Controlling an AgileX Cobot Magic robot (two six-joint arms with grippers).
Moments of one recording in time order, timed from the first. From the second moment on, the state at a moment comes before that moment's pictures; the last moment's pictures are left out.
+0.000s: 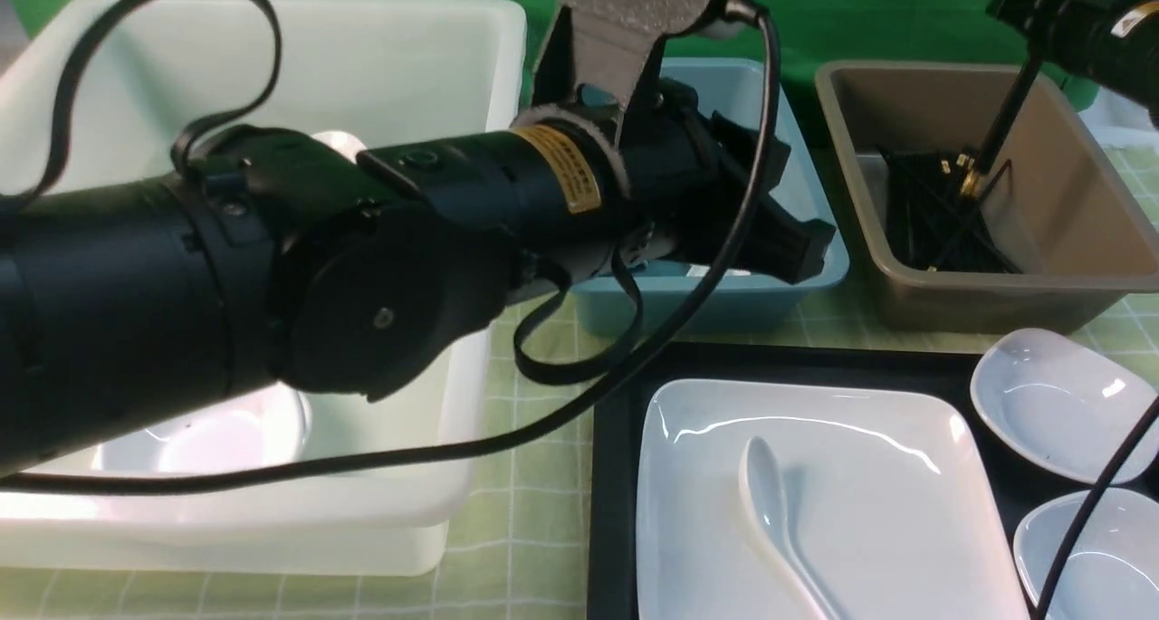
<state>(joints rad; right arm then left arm) -0.02 1.97 -1.50 0.10 -0.20 0.15 -0.82 1.48 -1.11 -0.07 0.01 -0.02</state>
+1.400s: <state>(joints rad) 0.67 1.59 -0.78 0.10 0.51 -0.01 -0.80 1.44 -1.19 -0.06 0.81 -0.13</state>
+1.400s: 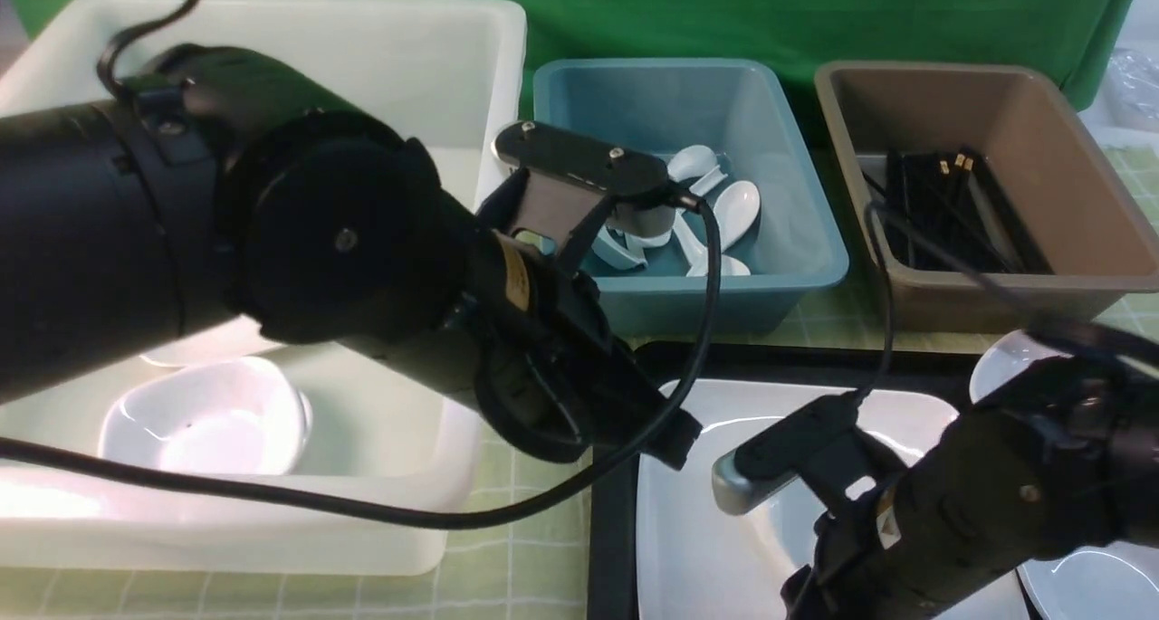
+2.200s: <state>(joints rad) 0.41 1.73 -1.66 0.00 0.58 0.01 -0.70 1.32 -1.19 0.09 0.83 -0.23</state>
